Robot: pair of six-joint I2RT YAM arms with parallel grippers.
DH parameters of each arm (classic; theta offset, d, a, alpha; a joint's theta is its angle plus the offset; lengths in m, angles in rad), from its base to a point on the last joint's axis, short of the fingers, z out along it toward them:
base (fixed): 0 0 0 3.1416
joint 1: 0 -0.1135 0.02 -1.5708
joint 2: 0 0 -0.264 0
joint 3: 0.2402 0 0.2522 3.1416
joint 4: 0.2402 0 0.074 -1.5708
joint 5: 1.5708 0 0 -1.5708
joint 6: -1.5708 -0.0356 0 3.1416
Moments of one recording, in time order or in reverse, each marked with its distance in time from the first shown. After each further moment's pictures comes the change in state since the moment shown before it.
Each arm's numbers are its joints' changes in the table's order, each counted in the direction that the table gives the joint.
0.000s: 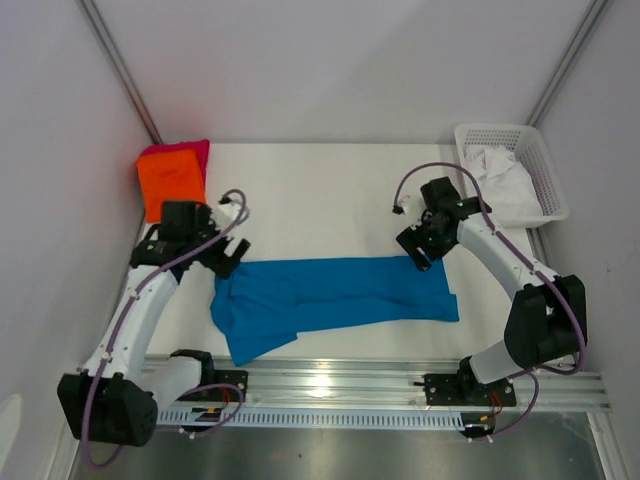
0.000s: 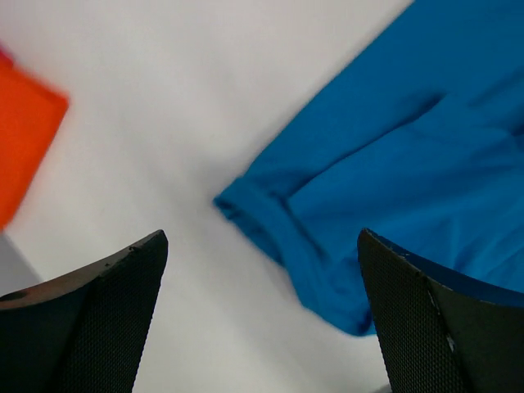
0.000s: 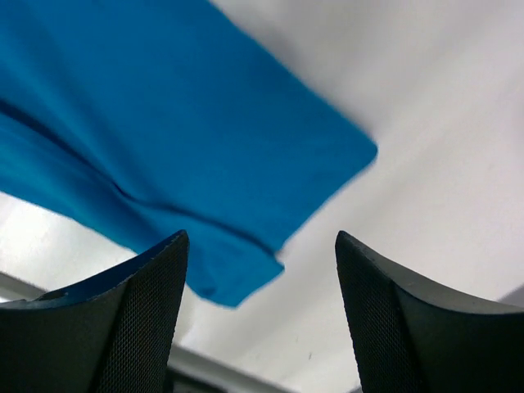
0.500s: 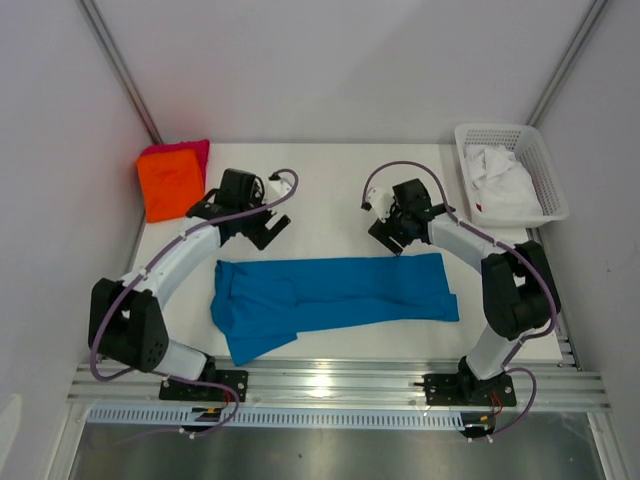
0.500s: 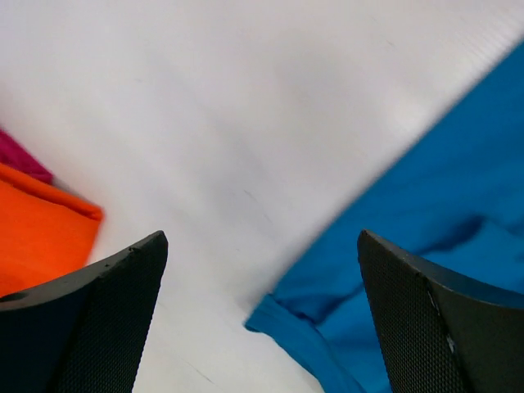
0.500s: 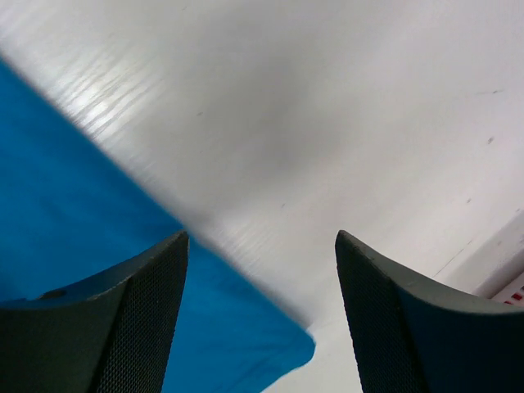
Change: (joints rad) left arm 0.332 -0.407 0.183 -0.224 -0.186 0.058; right arm -0.129 -0.193 -0.029 -0.515 -0.024 0.156
